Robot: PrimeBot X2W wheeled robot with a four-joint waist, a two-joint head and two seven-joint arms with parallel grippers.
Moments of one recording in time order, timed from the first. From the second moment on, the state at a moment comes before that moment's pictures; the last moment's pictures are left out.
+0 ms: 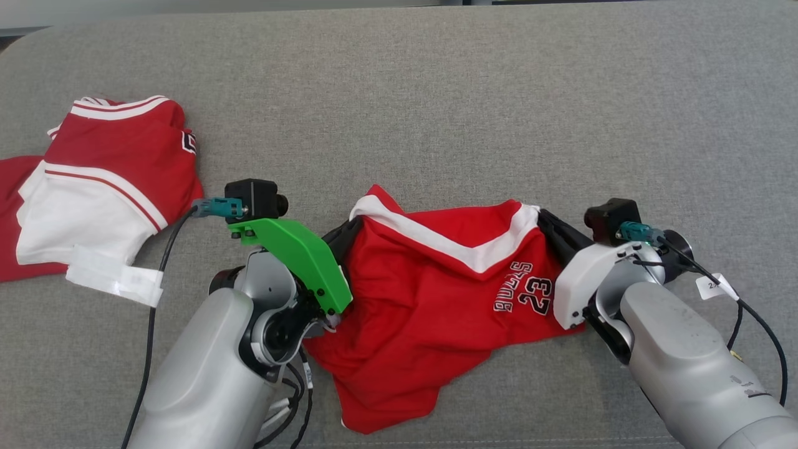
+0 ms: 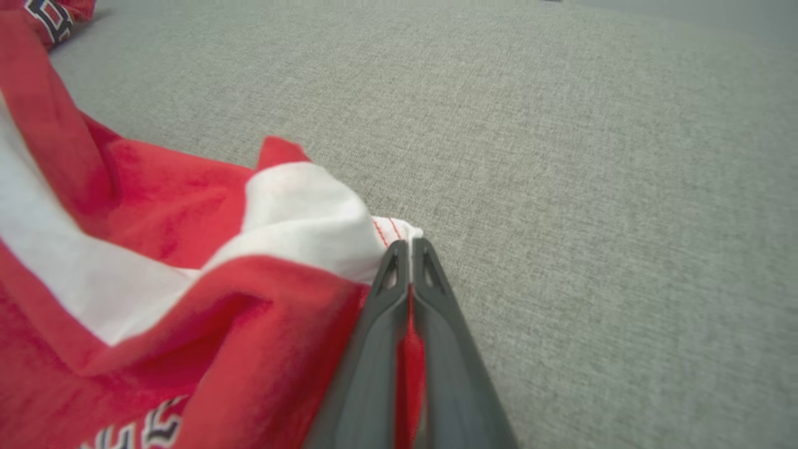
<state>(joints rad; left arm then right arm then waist) -0.47 0.04 -0.49 0.31 -0.93 0.08 0.35 -0.55 -0.14 0.56 0.86 0.32 0.12 -0.24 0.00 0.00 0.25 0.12</state>
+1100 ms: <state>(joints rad) -0.66 0.31 -0.37 0.07 -0.89 0.08 0.46 -0.77 -0.26 0.59 0.31 0.69 0.12 -0.25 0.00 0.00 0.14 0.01</state>
